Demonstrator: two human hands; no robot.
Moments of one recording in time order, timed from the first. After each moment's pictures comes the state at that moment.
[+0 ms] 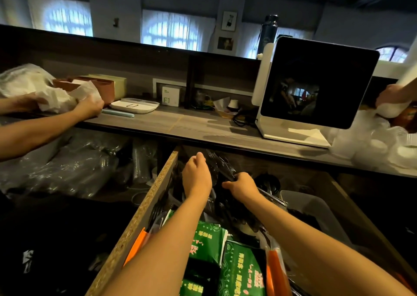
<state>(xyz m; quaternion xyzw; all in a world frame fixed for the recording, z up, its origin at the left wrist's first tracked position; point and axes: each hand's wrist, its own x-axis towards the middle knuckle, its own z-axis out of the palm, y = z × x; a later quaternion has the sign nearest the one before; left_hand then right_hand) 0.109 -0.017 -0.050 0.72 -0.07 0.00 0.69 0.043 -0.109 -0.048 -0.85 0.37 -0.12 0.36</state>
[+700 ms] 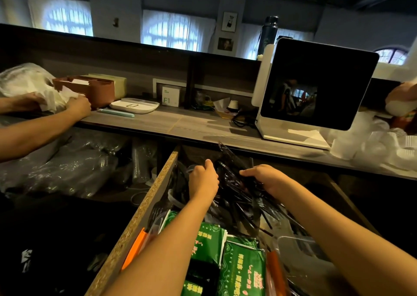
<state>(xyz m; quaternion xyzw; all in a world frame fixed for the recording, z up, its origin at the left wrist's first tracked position) 0.097 -0.019 -0.049 0.74 -0.09 -0.11 0.66 0.009 -0.145 -0.001 -0.75 0.35 -0.07 0.56</state>
